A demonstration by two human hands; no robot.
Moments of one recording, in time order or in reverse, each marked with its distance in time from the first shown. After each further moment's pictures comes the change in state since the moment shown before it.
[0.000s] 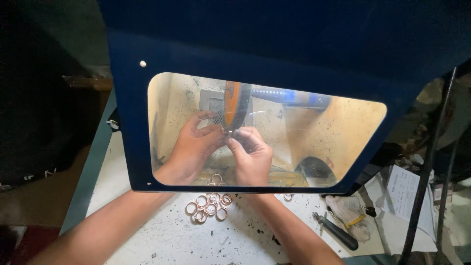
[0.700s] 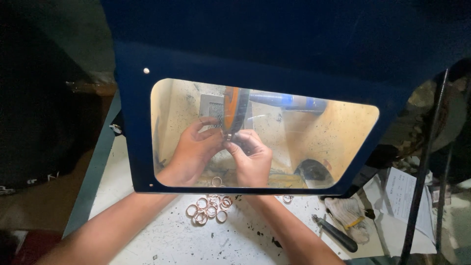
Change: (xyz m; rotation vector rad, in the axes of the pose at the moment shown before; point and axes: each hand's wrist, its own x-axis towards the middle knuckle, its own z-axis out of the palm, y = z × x) left_hand -0.001 -0.002 0.000 -0.008 -0.001 0.013; right_hand 0.002 0.001 -0.003 -0.010 -0.010 0.004
